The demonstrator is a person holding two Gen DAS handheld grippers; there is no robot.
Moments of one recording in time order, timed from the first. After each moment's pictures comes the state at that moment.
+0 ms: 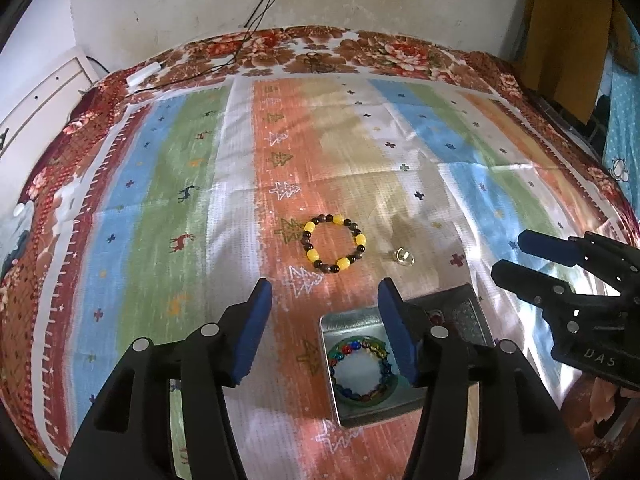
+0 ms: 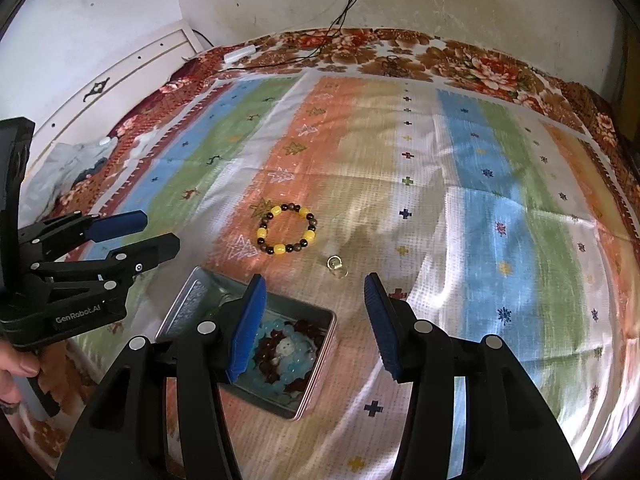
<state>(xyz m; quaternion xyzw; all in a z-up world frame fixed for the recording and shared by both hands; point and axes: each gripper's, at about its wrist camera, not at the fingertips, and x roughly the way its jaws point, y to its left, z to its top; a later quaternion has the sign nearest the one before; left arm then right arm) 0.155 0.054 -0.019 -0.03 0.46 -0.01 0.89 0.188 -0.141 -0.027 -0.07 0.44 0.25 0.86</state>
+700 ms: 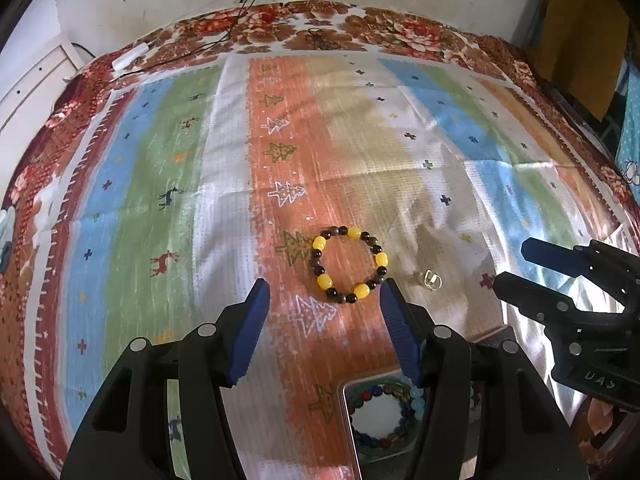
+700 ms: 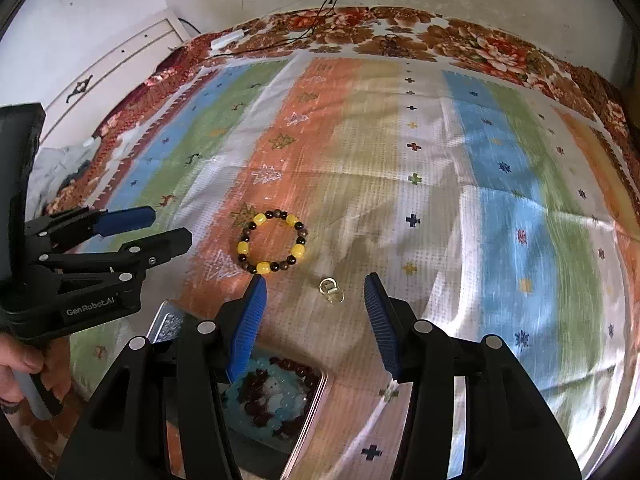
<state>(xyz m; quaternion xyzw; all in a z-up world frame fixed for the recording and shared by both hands) 0.215 0.067 -0.047 -0.04 0.49 -0.01 0.87 0.237 -0.120 -0.050 -0.07 0.47 0.25 0.84</state>
